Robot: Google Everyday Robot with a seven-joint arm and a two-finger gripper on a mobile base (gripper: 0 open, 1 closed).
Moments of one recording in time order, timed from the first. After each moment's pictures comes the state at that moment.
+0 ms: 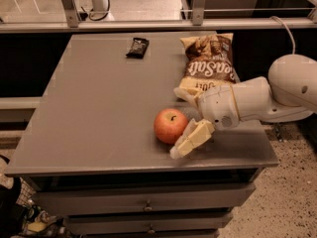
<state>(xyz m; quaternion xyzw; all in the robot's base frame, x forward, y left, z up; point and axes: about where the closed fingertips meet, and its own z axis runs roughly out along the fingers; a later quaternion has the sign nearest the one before) 0.475 -0.044 0.848 -0.56 0.64 0.35 0.40</state>
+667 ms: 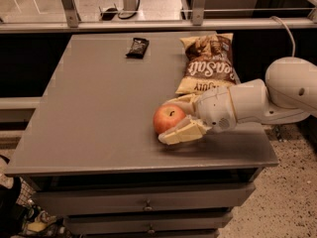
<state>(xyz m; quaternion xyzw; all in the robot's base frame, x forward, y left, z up) 0.471 -0.038 0.844 -0.57 0.63 0.35 0.40</state>
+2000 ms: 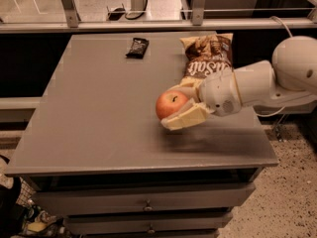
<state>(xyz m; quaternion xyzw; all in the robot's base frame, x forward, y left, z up) 0.488 -0.044 0.872 -0.56 0.64 0.34 0.40</state>
